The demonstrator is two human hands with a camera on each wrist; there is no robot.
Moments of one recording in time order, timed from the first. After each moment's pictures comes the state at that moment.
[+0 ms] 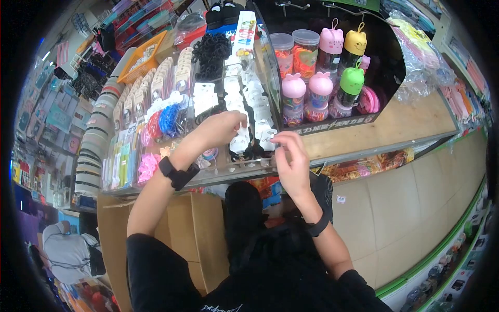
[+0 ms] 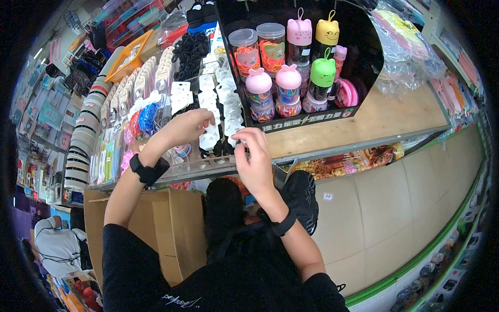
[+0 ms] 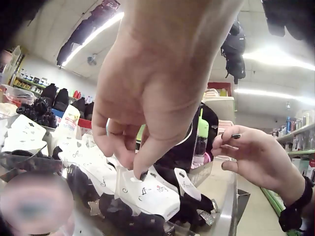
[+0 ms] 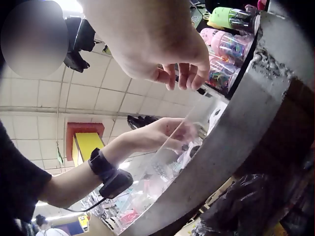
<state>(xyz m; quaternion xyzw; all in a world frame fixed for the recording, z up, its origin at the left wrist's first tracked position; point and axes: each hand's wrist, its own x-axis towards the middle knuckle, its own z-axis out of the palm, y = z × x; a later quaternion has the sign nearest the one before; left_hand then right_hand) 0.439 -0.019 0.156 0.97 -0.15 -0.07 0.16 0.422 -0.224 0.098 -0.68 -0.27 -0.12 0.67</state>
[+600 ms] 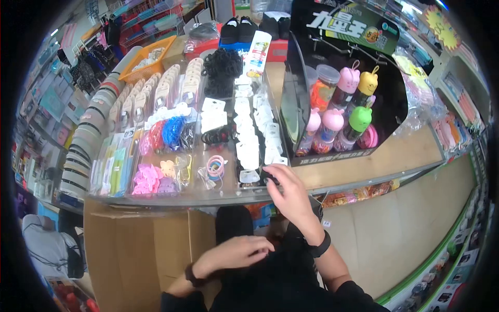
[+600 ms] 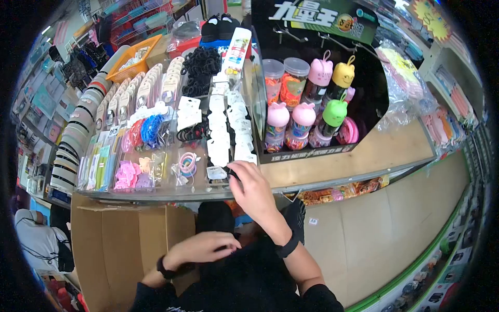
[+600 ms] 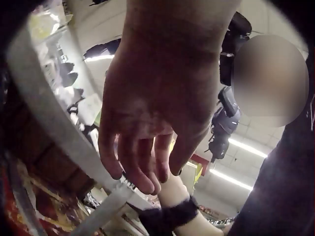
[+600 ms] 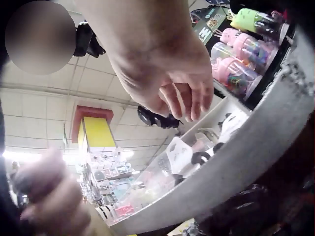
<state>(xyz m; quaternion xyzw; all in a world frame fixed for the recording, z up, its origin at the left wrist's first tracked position) 0.272 -0.085 0.099 0.84 -0.21 -0.16 0.47 0.415 -0.205 0.118 -0.76 -0.38 -0.11 0.51</state>
